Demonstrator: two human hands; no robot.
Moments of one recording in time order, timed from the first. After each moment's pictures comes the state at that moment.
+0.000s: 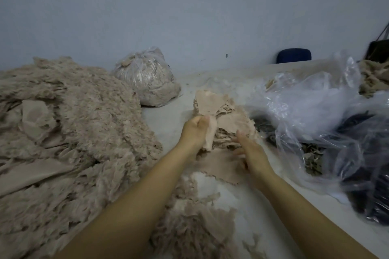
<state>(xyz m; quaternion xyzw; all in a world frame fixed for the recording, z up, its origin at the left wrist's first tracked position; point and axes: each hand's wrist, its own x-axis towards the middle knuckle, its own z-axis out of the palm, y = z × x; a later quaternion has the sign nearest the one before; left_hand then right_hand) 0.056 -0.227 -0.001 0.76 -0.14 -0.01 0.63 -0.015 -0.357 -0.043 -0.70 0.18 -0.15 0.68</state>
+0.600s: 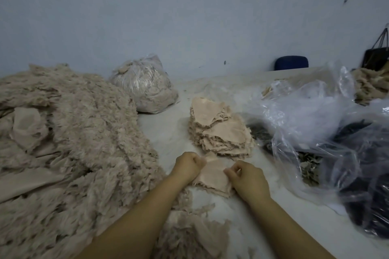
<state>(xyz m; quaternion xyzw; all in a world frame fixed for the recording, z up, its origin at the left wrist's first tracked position) 0.076 -0.218 -0.074 0.91 -0.13 -0.06 0.39 -0.018 -0.364 -0.078 -0.91 0.22 -0.12 0.34</state>
